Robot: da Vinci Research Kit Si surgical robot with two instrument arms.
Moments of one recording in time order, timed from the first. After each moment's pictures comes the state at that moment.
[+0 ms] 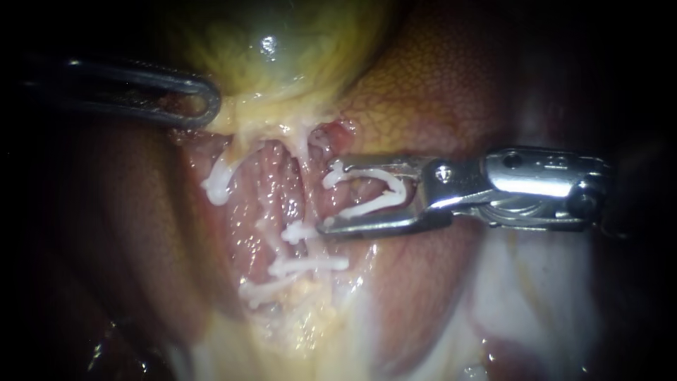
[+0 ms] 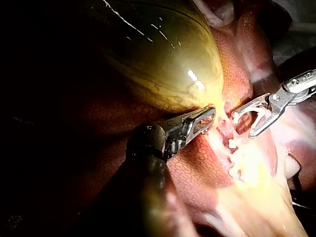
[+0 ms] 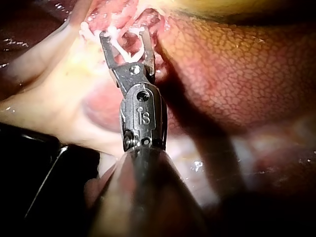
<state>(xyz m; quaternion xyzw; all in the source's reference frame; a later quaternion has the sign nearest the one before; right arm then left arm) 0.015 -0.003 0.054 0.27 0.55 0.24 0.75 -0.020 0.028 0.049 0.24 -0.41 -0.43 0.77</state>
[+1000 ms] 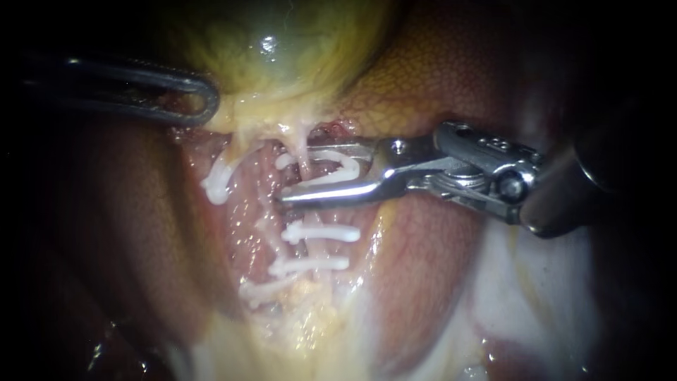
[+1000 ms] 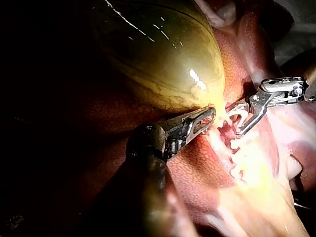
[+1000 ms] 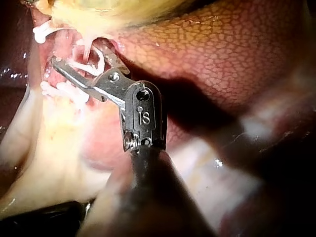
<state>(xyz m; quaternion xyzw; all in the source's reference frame) 0.019 -0.001 0.058 0.38 0.63 0.26 0.62 -0.019 0.028 0.049 0.24 -0.41 -0.43 0.77</state>
